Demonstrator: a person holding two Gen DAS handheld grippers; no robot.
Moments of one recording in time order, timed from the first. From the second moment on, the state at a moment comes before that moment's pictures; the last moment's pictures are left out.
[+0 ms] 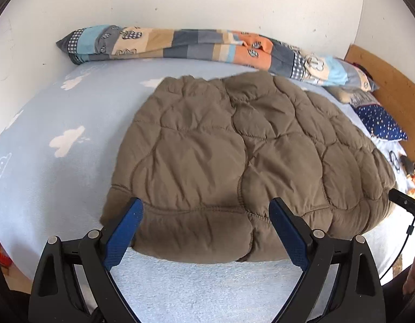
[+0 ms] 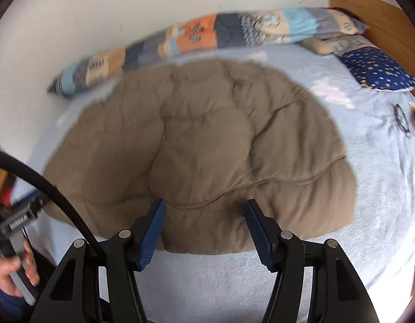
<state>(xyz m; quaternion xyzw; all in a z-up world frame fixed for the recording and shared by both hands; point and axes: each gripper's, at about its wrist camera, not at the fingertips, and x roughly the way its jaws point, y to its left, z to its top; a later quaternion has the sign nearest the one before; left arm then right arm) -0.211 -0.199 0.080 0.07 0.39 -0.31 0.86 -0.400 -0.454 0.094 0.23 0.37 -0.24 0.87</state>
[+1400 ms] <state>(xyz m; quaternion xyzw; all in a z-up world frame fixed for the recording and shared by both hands) -0.321 -0.183 0.098 0.14 0.32 -0.32 0.88 -0.452 -0.309 0.108 0.09 0.30 -0.24 0.92</state>
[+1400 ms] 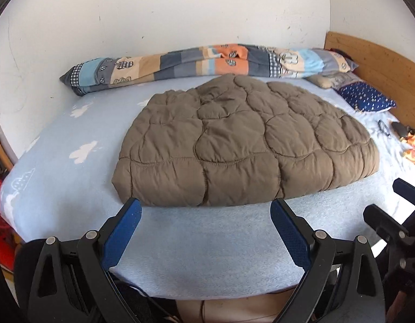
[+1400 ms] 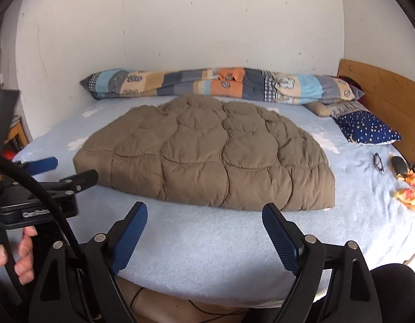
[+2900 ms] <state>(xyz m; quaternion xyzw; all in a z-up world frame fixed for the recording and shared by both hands) -0.310 -0.202 0.091 0.19 0.36 -0.29 0.87 -0.439 -0.342 0.086 0.15 0.34 -0.28 0.88</state>
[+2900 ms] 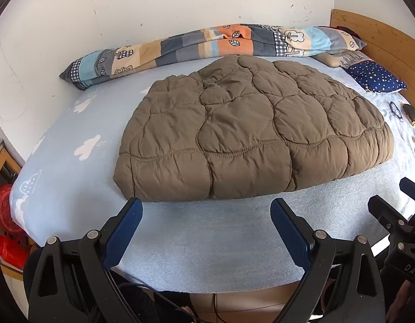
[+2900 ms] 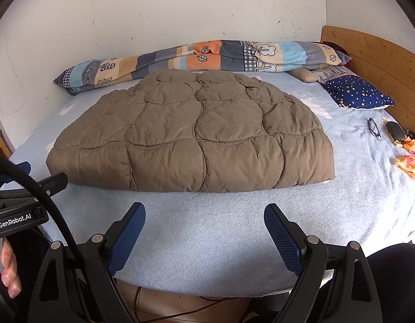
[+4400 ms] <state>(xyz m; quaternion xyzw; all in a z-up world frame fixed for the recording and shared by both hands) -0.304 -0.206 0.078 0.23 0.39 -0.25 0.86 -0.441 -0.344 0.085 0.15 0.35 -0.28 0.88</state>
